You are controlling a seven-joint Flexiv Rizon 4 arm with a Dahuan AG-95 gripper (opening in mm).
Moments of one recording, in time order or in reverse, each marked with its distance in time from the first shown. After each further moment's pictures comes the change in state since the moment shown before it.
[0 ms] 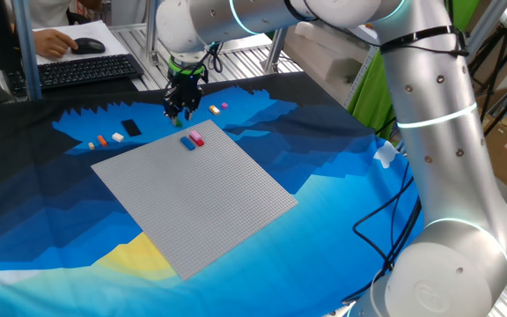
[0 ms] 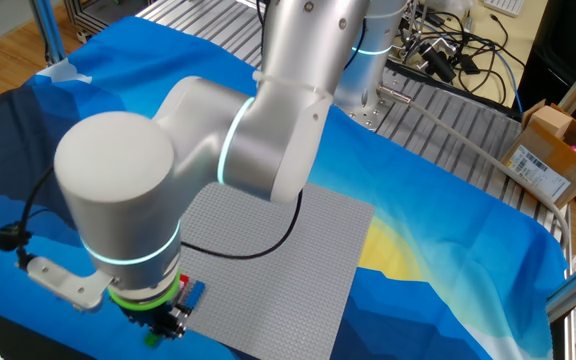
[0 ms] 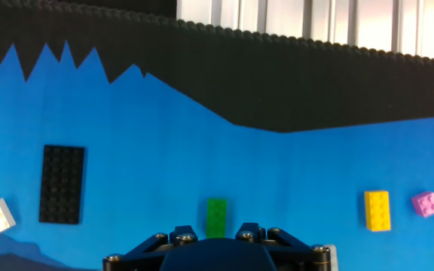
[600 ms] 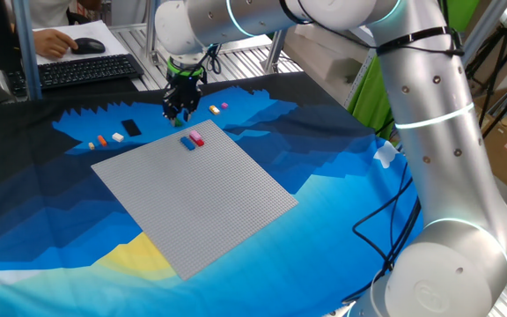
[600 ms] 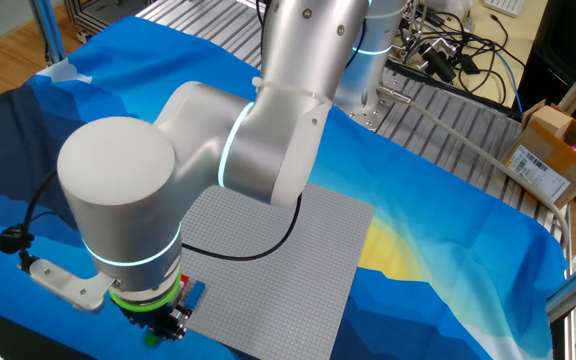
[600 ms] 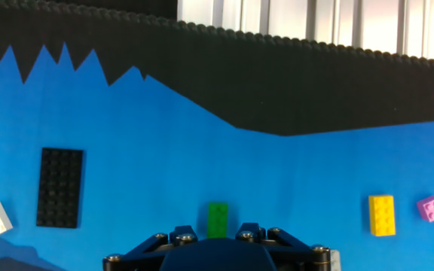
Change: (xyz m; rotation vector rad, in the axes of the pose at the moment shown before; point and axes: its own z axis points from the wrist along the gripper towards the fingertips) arm 0.000 0.000 0.003 -0.001 -0.008 -0.003
